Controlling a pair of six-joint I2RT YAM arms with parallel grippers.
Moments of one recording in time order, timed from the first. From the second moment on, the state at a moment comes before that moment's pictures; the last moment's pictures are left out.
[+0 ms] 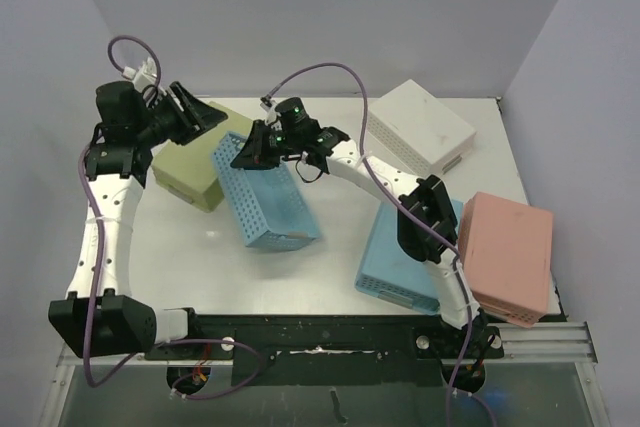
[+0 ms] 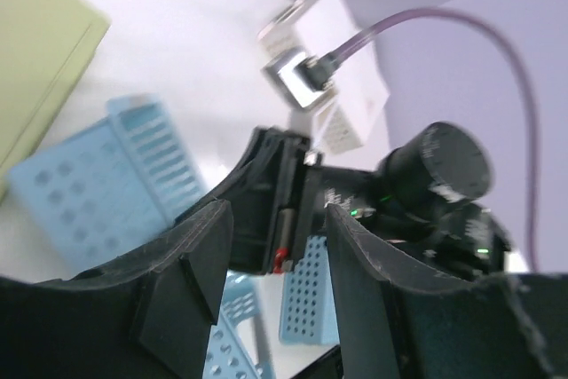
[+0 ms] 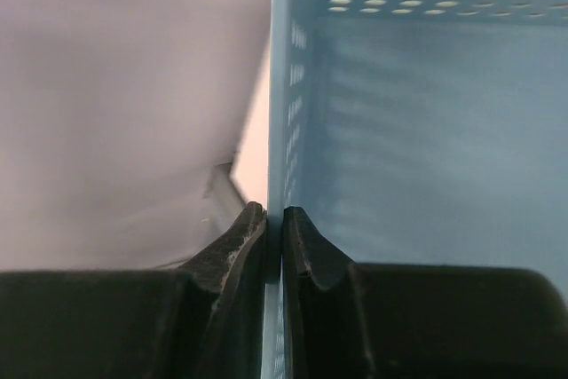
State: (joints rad) left arm 0.07 1.32 1.36 -0.50 0.60 -0.65; right arm 0.79 2.23 2.04 -0.39 -0.43 0.84
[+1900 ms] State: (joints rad) left arm -0.09 1.35 1.52 -0.72 -0.12 -0.55; right arm 0.34 1.21 1.52 -0.87 0.58 0.49
